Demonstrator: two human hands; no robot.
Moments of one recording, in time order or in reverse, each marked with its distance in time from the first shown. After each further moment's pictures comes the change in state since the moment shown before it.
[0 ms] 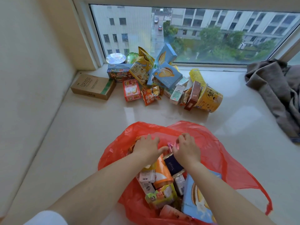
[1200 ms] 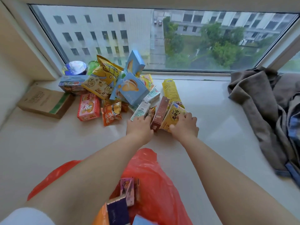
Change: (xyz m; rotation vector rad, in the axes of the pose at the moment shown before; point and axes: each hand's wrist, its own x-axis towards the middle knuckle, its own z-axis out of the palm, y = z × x) left_hand 0.222 0.152 -0.086 0.139 0.212 -0.108; right_hand 0.225 0.158 -0.099 0.128 -0.095 0.229
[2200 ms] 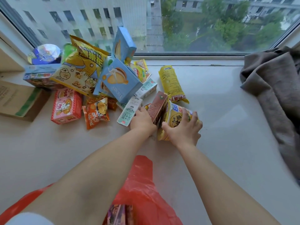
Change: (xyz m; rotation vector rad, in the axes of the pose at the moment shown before) left_hand 0.121 0.024 0.063 -0.427 -0.136 -0.285; right_hand 0.074 0.018 0.069 0.159 0.086 0.179
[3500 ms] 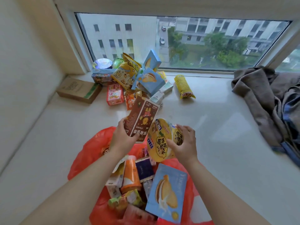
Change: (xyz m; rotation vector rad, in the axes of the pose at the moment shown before) left_hand -0.281 -0.202 -0.061 -0.588 0.314 0.149; right_hand -0.287 0.030 -0.034 0.483 -0.011 -0.369
